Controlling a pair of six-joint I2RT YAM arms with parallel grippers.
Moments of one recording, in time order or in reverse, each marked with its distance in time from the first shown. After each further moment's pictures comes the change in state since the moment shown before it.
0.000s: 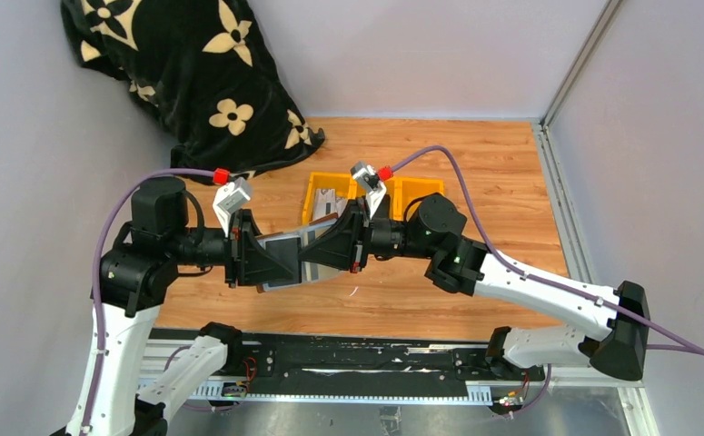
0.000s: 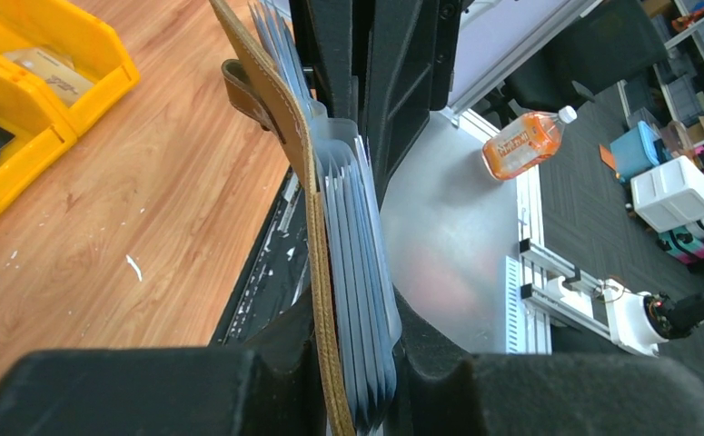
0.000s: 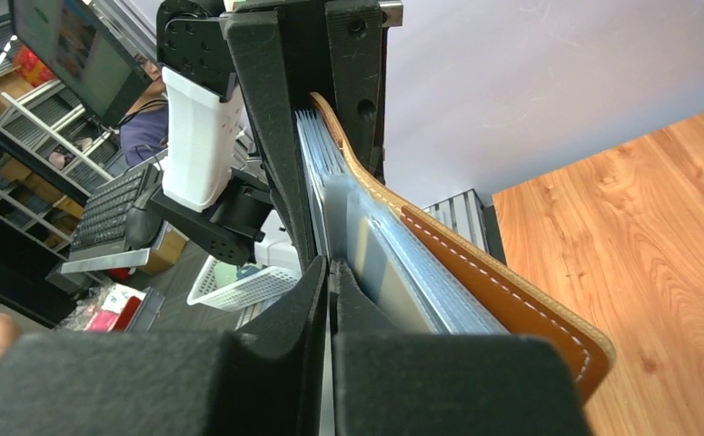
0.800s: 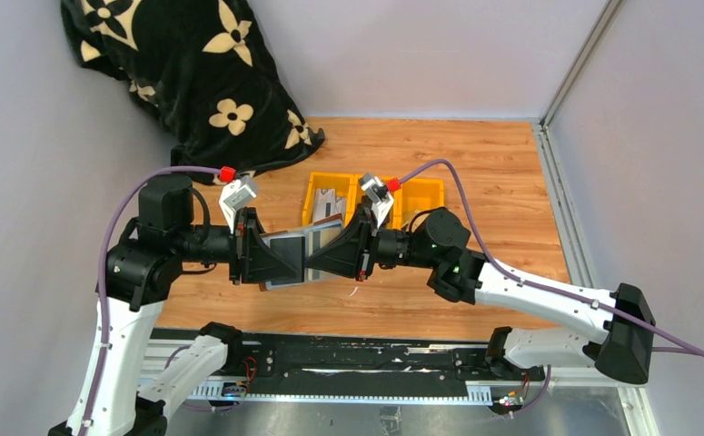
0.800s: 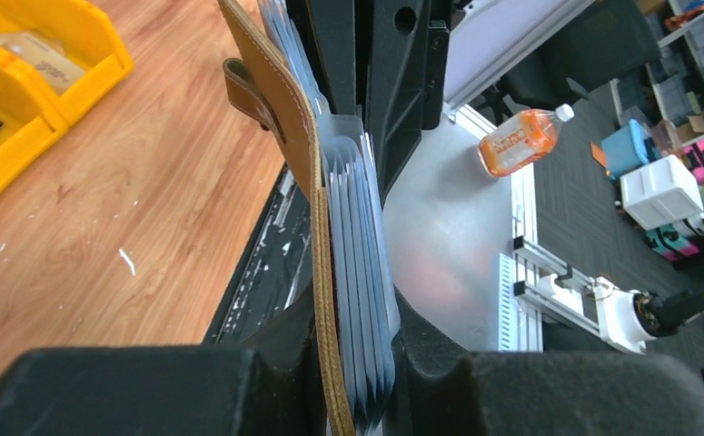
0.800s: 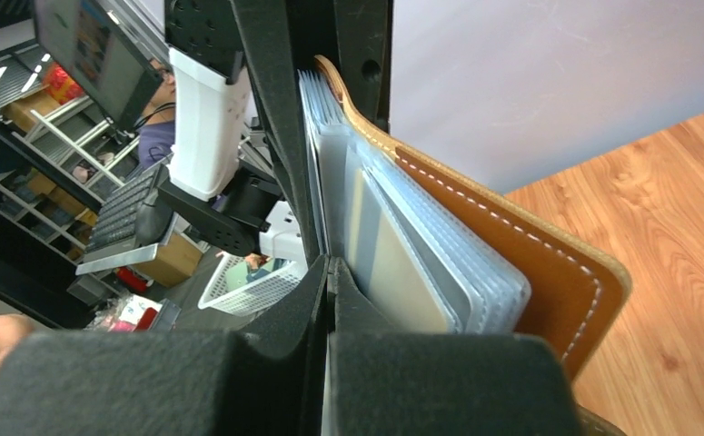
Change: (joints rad) left arm -0.009 0.013 -0.005 0.003 -0.009 -0.010; right arm -0.008 -0.053 -0.148 0.163 0.010 0.055
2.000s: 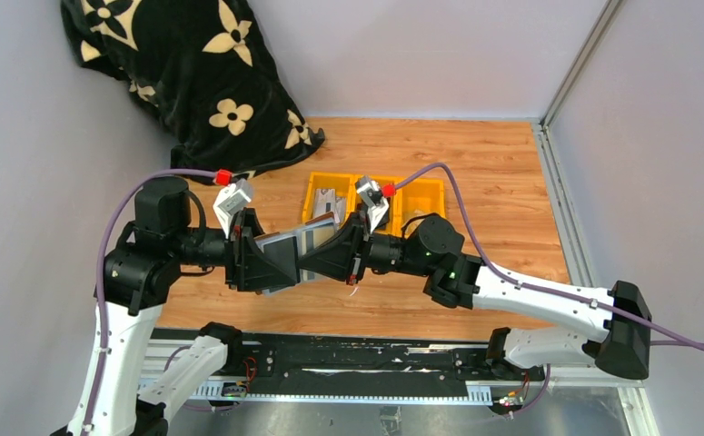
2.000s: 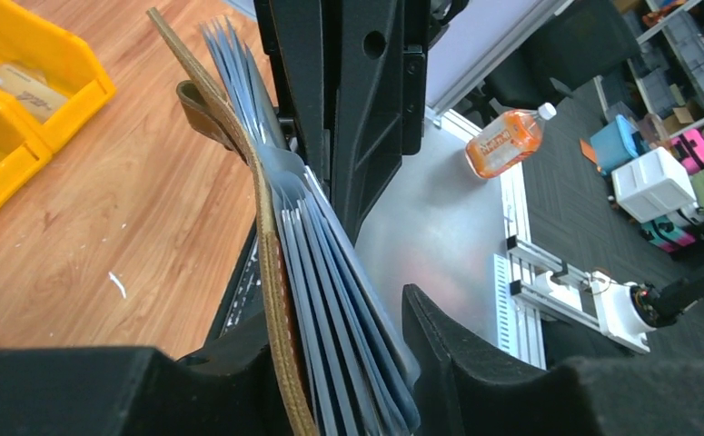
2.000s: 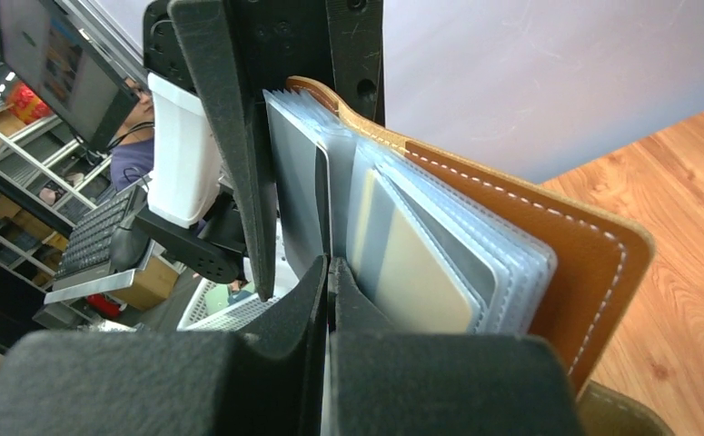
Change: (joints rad) left arm 0.013 -0.024 -0.012 0.011 0.048 0.018; right arm 0.071 0.022 0.041 -0.059 0.147 -0.055
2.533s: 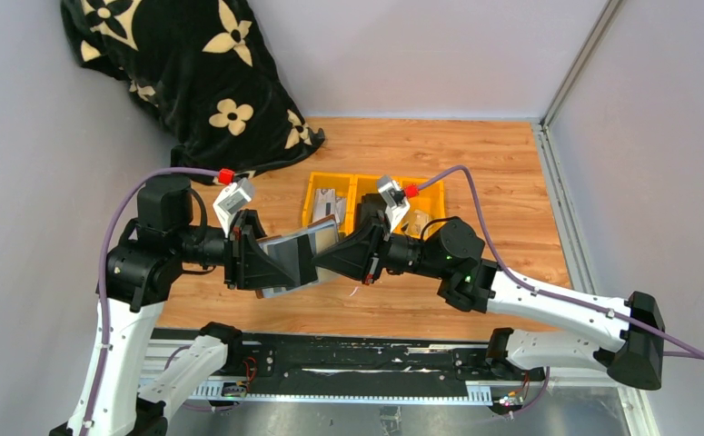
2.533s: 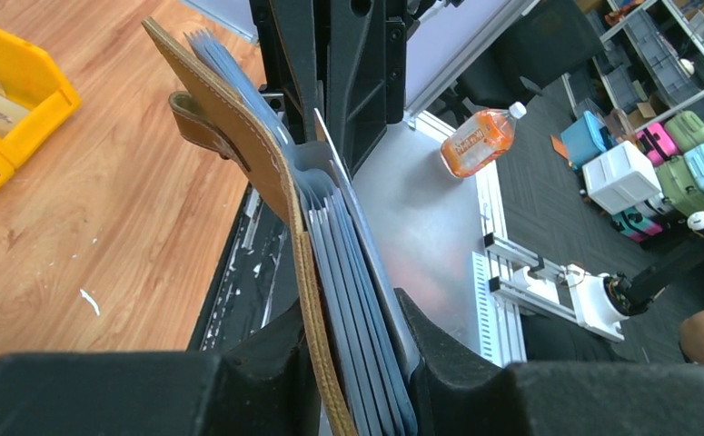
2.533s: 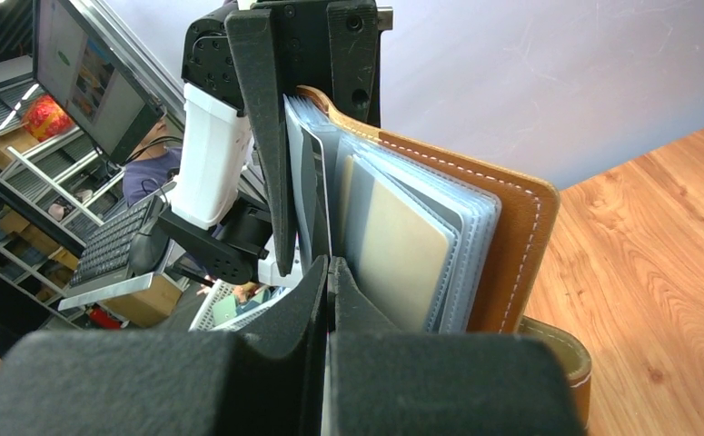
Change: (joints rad) left arm -0.006 0.010 0.000 0.015 0.072 -0.013; right arm -0.032 -0.103 -0.079 0.042 -0.006 0.029
